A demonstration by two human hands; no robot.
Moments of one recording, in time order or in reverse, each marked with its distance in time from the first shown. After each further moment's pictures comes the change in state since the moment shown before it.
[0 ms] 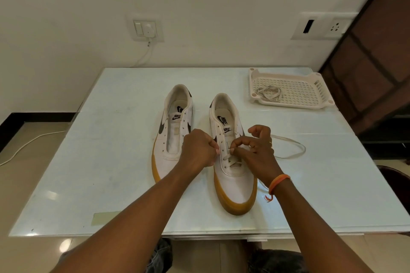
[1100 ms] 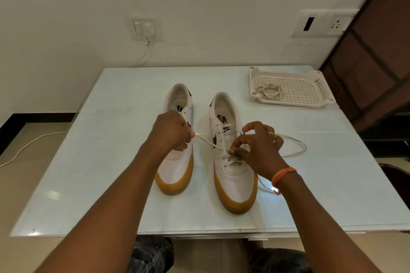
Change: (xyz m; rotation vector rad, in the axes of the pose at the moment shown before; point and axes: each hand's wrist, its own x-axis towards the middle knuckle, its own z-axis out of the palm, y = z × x) left_hand 0.002 0.013 -0.069 0.182 0.086 -0.009; right_hand 0.002 -0.016 -0.015 -0.468 -0.118 -0.092
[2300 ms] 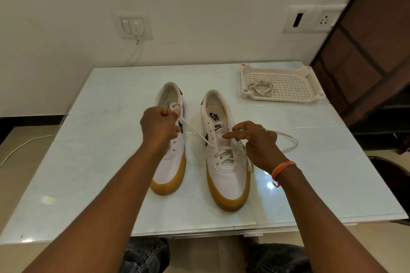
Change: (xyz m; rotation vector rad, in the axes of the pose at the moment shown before) left_hand 0.008 0.000 0.017 -0.537 0.323 -0.058; right_hand 0.007 0.024 -0.005 -0.047 0.014 -0.129
